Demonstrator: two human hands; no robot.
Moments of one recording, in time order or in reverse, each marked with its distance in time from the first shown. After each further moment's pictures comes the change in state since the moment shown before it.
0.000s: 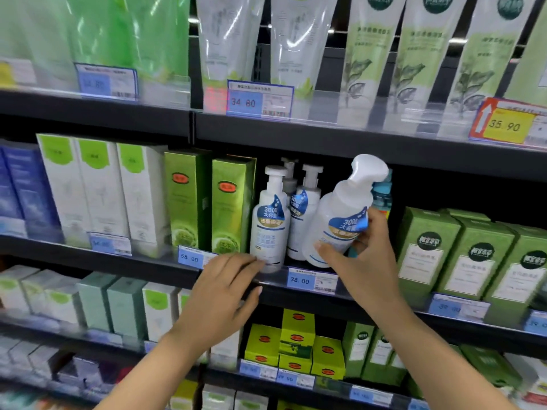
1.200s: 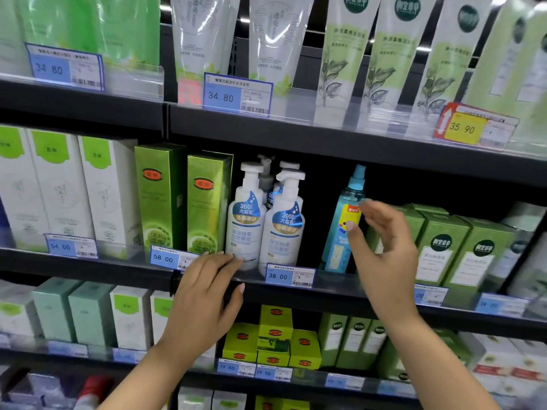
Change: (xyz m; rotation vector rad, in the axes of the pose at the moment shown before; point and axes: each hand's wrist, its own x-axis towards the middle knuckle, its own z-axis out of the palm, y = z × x) left_hand -0.004 0.014 0.011 -0.121 0.100 -0.139; right_hand -0.007 0.001 -0.032 -0.118 0.304 -0.230
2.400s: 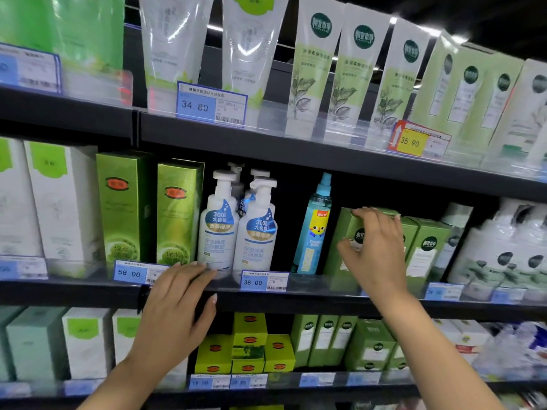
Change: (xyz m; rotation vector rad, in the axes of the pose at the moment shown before) left_hand -0.002 -0.012 0.006 -0.043 -0.004 0.054; right_hand 0.027 0.024 -0.036 -0.918 -0.107 -0.126
